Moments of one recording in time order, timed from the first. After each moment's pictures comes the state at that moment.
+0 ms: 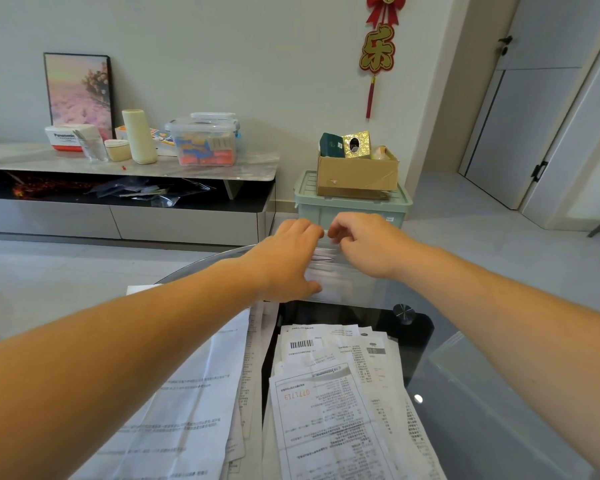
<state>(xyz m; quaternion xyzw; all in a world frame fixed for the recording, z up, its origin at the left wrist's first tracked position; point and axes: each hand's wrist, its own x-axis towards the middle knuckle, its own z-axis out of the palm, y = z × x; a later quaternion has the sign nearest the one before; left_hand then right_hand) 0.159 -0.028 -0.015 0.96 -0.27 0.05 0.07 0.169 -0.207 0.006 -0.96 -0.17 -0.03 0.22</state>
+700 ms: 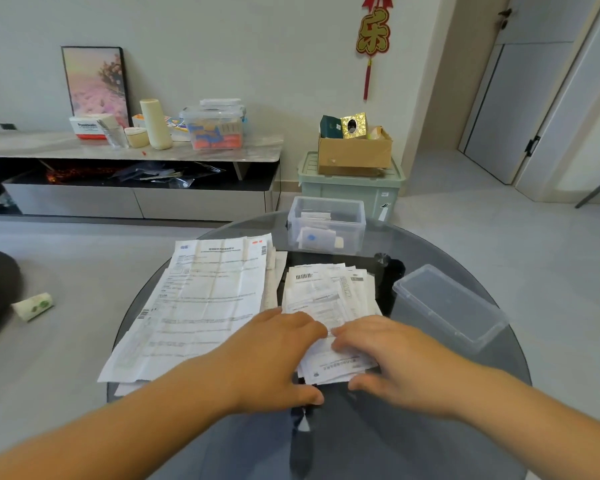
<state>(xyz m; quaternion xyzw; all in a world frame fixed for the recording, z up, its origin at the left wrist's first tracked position) -0.079 -0.006 -0.029 0.94 -0.34 -0.03 0.05 -0.083 -0.232 -0.034 -0.94 -0.32 0.06 0.11</state>
